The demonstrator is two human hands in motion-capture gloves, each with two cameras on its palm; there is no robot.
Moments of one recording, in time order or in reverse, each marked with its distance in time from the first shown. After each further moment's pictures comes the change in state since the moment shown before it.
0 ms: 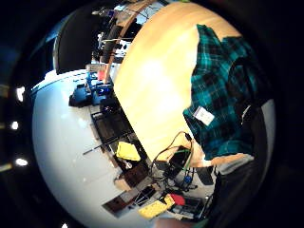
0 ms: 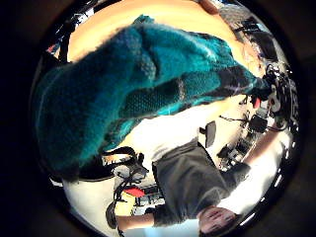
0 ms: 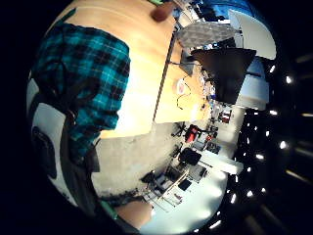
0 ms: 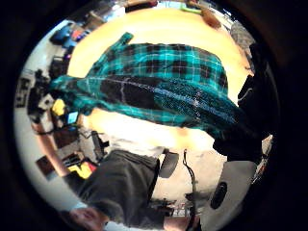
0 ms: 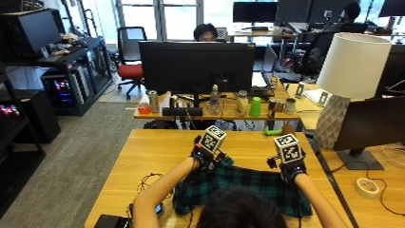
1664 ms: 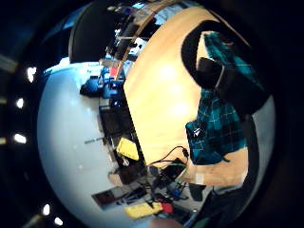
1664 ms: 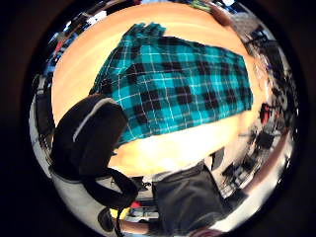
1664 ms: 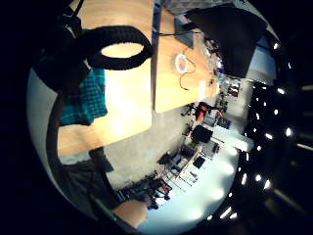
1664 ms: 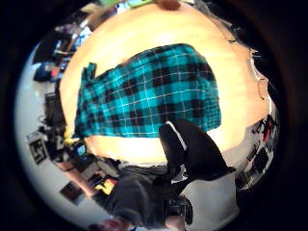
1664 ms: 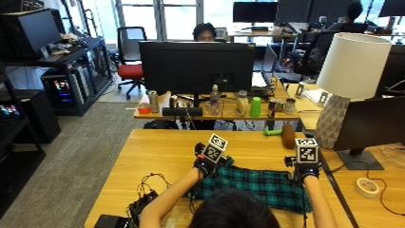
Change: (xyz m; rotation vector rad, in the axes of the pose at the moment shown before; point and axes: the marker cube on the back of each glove) left arm 0.027 -0.006 0.023 0.116 -0.005 -0.124; right arm 0.067 -0.018 0.058 -0.398 -0.181 0.314
